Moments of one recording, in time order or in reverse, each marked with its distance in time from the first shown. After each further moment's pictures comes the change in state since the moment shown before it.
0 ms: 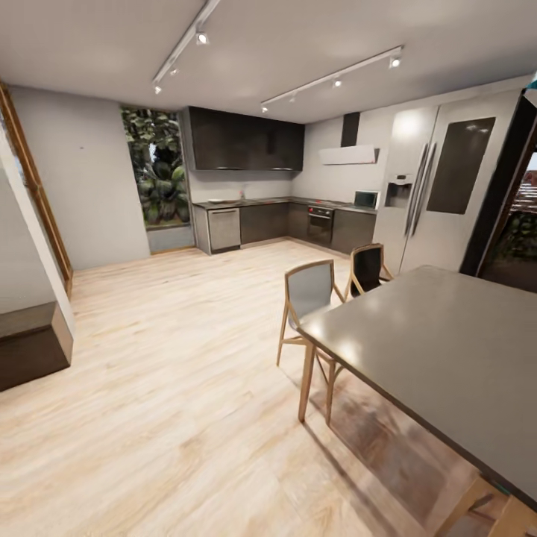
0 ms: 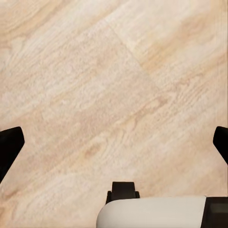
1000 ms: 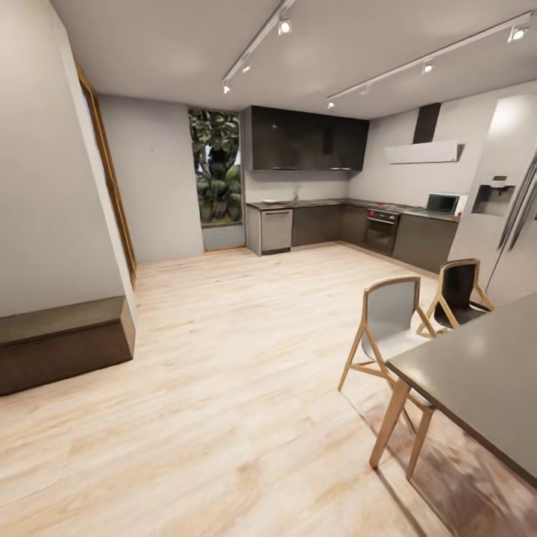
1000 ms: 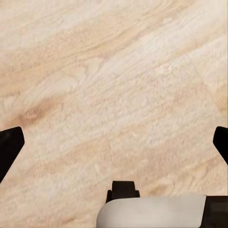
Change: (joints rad) left arm 0.000 0.000 0.000 0.002 -0.002 0.000 0.000; right arm 0.000 -0.002 -0.001 0.000 0.000 0.000 0.000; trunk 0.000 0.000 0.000
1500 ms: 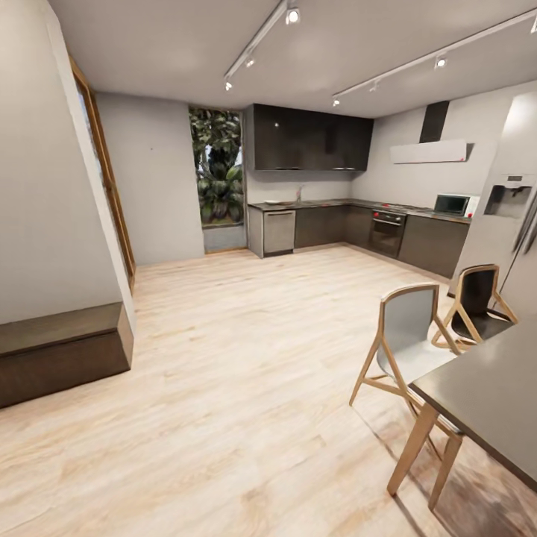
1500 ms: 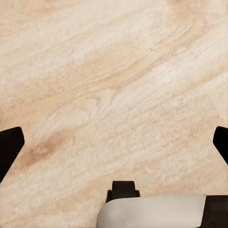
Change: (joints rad) left arm 0.000 0.000 -0.001 0.000 -0.002 0.000 0.000; right arm 0.000 -0.002 -0.001 0.000 0.000 -0.023 0.000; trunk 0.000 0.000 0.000
